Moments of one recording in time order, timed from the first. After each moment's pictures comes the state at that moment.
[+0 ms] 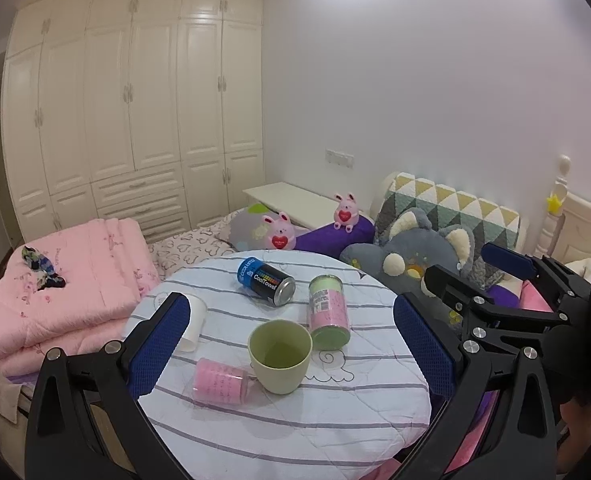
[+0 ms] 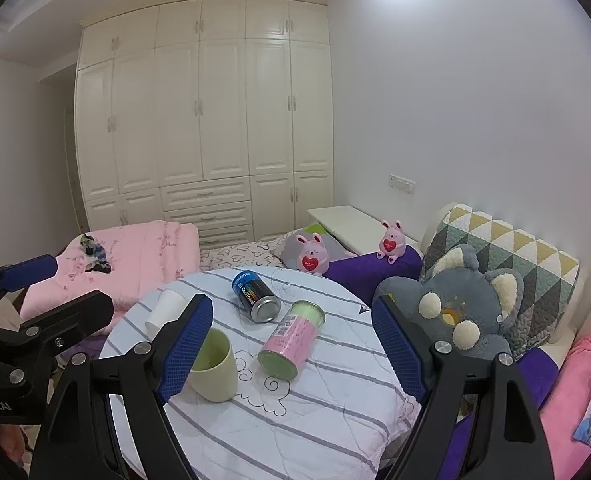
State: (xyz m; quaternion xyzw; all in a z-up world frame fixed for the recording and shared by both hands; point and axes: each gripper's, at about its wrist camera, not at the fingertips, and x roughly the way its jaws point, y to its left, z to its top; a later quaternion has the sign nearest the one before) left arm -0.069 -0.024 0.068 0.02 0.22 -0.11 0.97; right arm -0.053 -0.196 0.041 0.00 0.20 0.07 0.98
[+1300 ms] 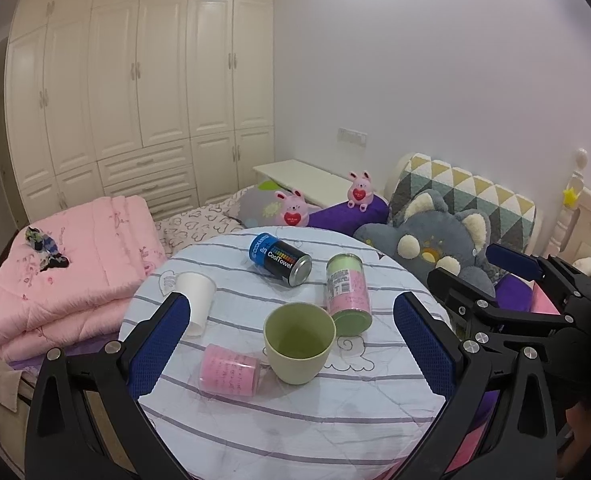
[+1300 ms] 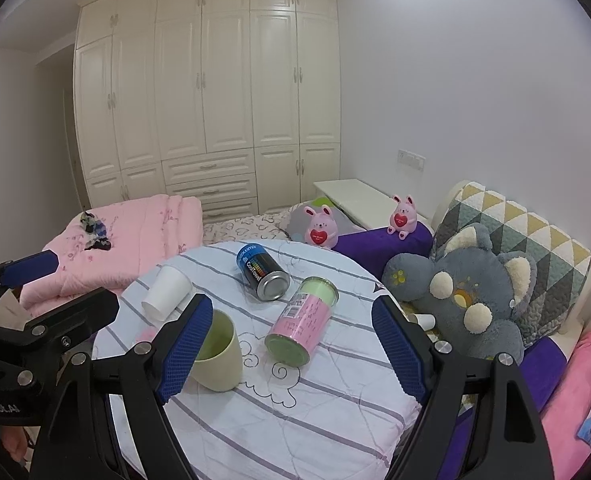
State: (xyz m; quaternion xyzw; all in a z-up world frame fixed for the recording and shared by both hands) left arm -0.038 -0.013 0.045 0.02 0.25 -0.08 0.96; right arm -0.022 -0.185 0.021 -0.01 0.25 0.08 0.96
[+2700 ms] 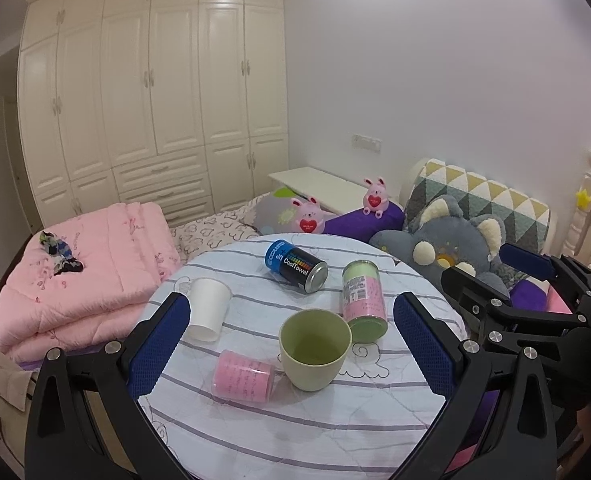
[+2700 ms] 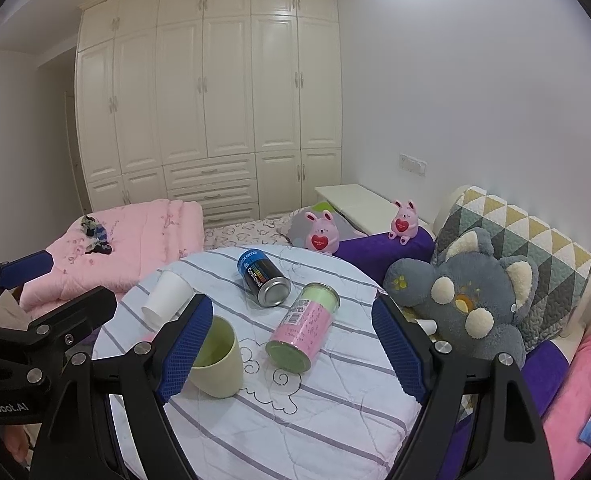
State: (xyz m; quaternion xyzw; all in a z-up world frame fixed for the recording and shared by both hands) left arm -0.038 -0.012 0.042 0.02 0.24 -0.05 0.97; right arm -0.020 -0.178 0.019 -0.01 0.24 0.08 0.97
